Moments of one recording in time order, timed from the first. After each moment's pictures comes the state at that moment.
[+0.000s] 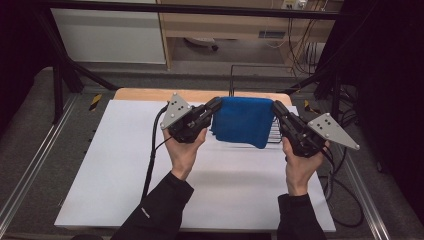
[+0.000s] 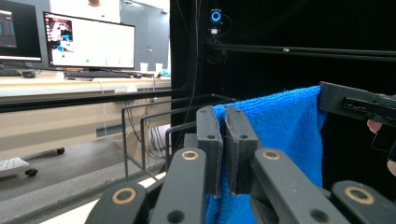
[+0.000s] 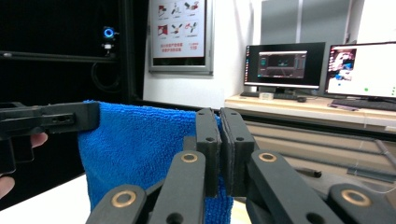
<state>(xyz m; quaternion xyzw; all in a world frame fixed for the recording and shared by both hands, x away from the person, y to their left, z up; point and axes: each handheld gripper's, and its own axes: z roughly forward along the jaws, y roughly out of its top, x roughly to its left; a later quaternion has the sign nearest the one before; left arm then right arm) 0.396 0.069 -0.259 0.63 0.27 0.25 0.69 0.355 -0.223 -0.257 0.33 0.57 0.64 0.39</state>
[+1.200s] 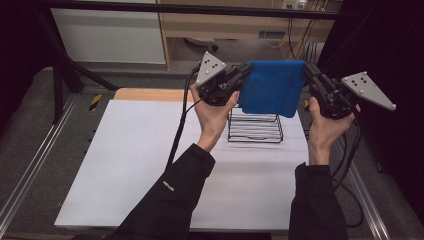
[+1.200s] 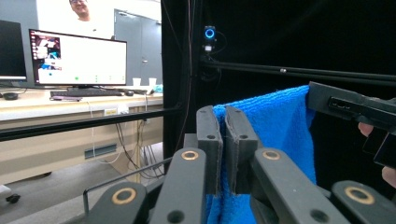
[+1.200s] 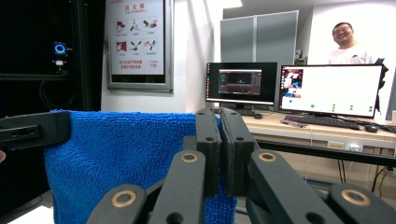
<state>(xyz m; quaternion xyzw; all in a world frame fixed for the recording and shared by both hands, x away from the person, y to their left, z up) 0.447 0.008 -0.196 0.62 0.26 0.24 0.70 0.402 -0.270 -0.195 0.36 0.53 0.63 0.44</state>
